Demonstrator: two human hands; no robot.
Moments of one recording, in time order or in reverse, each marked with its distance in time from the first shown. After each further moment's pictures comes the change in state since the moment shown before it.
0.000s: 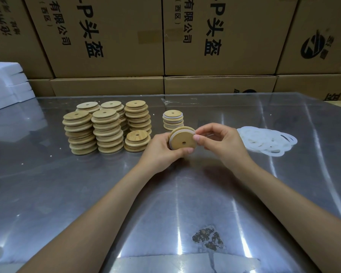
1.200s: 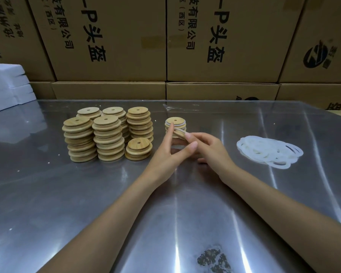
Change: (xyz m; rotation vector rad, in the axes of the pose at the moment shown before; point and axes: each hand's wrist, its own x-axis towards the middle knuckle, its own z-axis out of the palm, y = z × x) left_hand 0.003 0.008 0.006 -0.150 0.003 -0.044; right_hand 0.026 0.019 0.027 0.039 -0.018 0.306
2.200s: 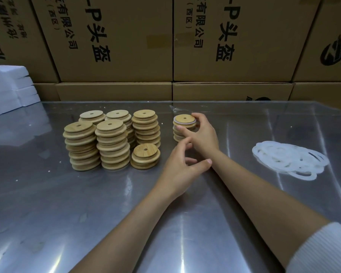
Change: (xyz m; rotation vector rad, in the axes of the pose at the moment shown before) left_hand 0.003 -0.003 0.006 0.068 0.055 -0.097; right_hand 0.101 0.026 0.035 -0.367 0.254 -0.149
